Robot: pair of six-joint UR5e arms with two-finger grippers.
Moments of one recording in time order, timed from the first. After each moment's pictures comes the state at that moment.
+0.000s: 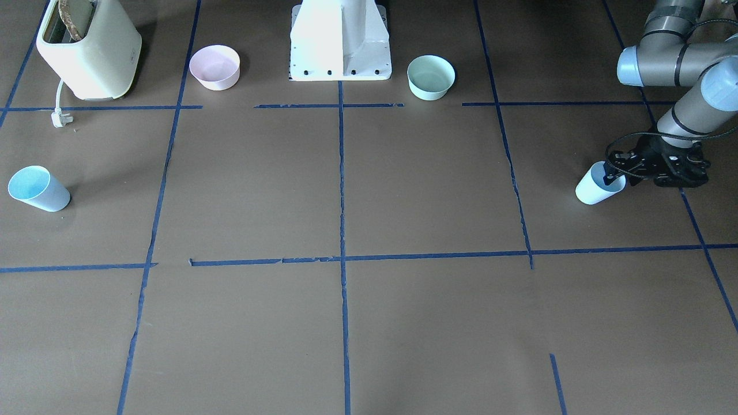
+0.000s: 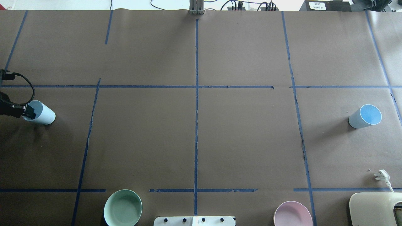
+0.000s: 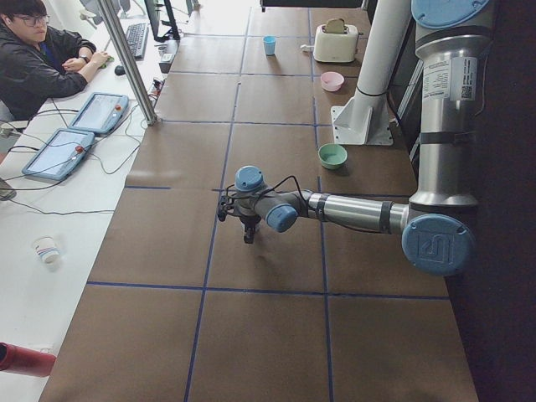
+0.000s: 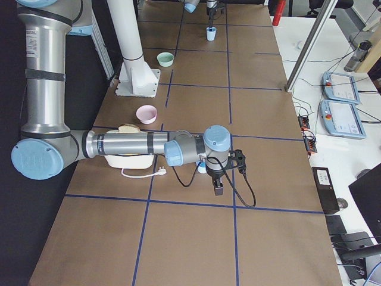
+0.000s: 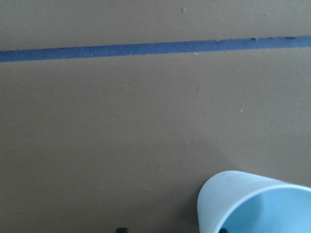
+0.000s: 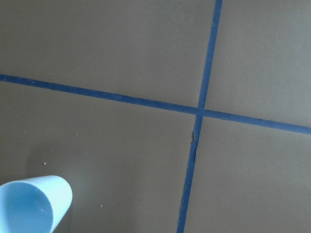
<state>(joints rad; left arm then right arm) -1.00 -1.53 -1.63 -2.11 -2.19 -0.72 1.46 -1.65 1.69 -1.40 2.32 0.06</state>
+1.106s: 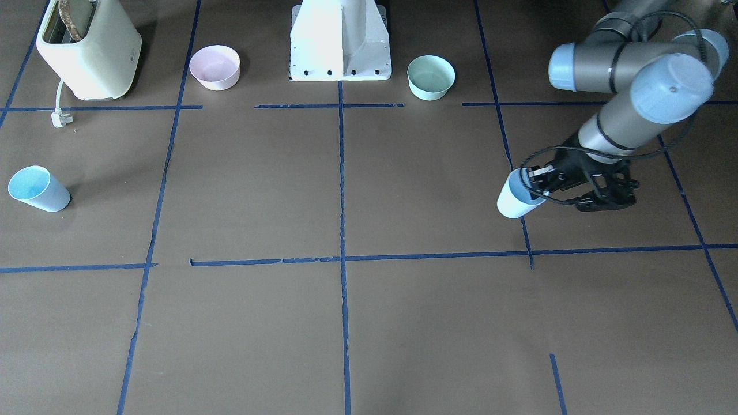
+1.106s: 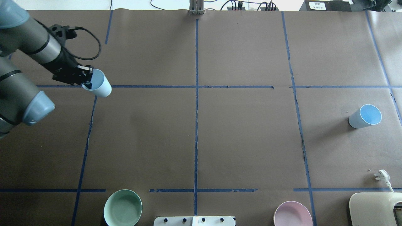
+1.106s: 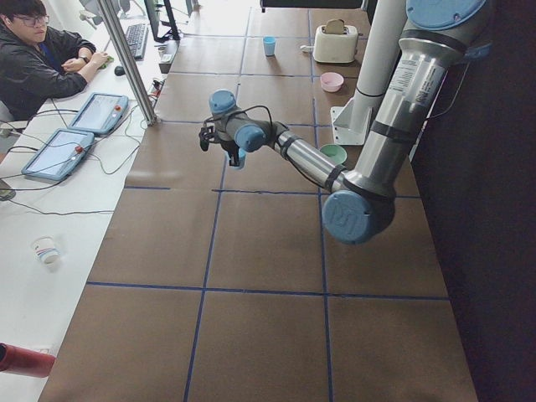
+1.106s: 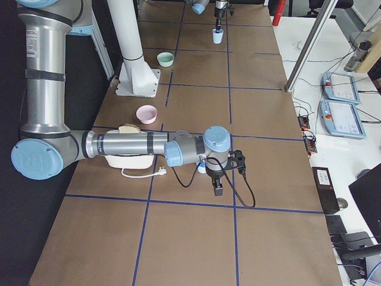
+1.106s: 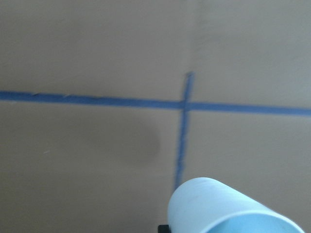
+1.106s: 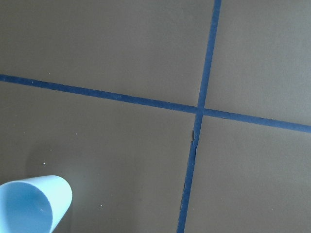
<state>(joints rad) -0.89 -2.04 -1.72 -1.61 -2.23 -1.01 1.46 -1.65 1.69 -1.40 2.32 0.07</state>
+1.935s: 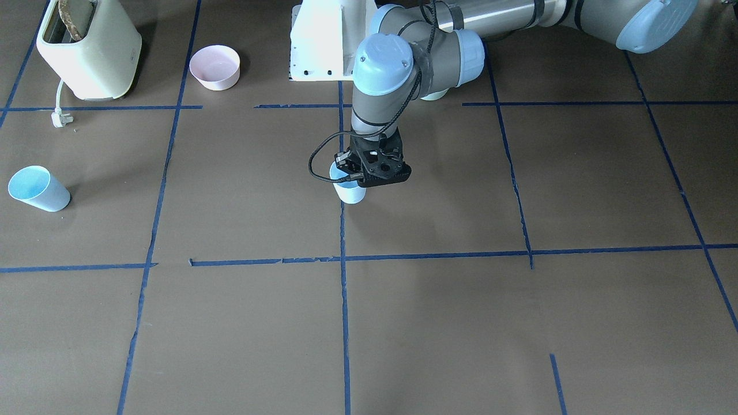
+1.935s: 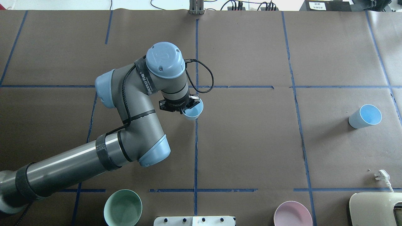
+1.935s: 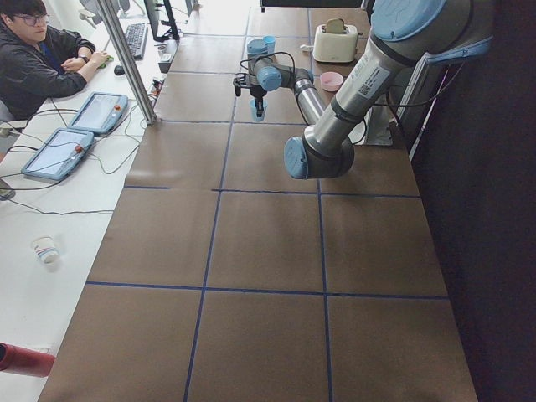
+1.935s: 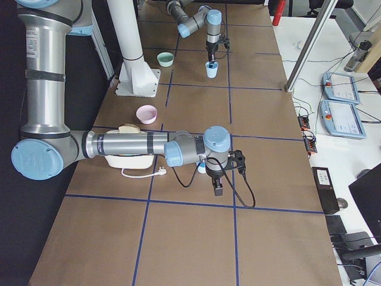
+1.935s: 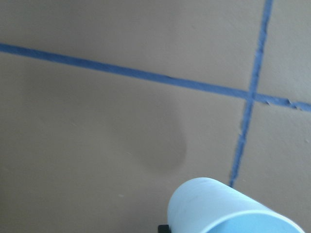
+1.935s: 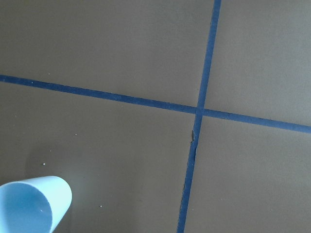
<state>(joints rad) -0.55 -2.42 -1.49 -1.59 -1.94 -1.35 1.46 -1.65 1.69 -1.40 2.31 0.07</state>
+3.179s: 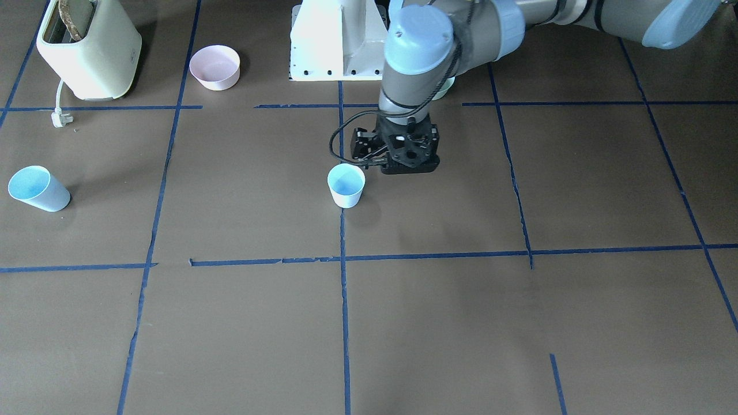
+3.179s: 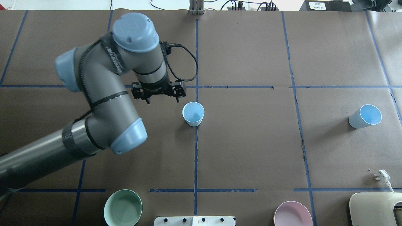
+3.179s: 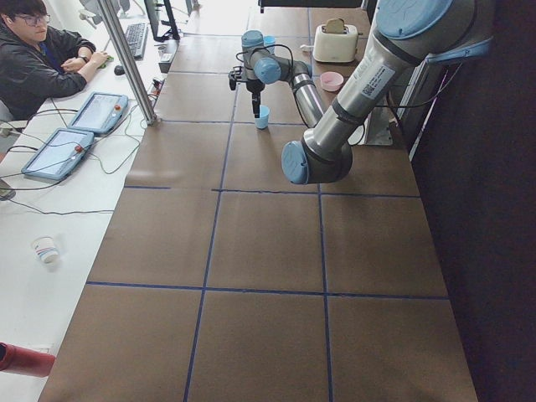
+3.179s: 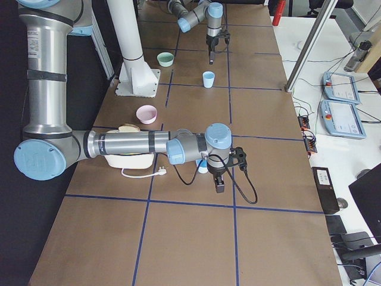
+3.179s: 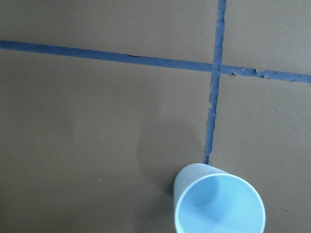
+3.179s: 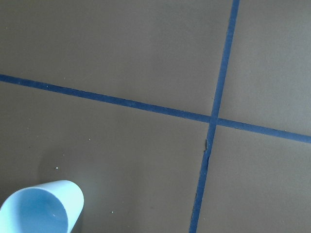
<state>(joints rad) -0.70 -2.31 -1.74 -1.35 -2.06 -1.06 1.43 -1.63 1.70 -1.40 2.32 0.07</state>
